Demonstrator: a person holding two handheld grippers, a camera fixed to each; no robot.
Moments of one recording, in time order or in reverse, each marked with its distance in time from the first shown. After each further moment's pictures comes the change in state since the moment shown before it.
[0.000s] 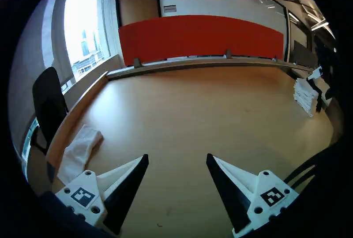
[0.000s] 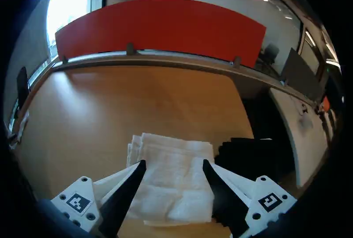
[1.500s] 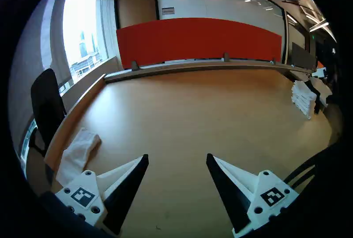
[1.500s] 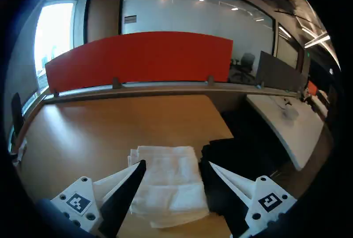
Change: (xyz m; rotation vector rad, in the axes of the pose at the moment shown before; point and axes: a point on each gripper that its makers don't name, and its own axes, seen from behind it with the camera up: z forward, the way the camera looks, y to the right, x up) left arm 0.008 0.004 0.002 -0.019 0.019 -0.002; right arm 0.016 0.008 -0.052 -0.122 0.246 0.166
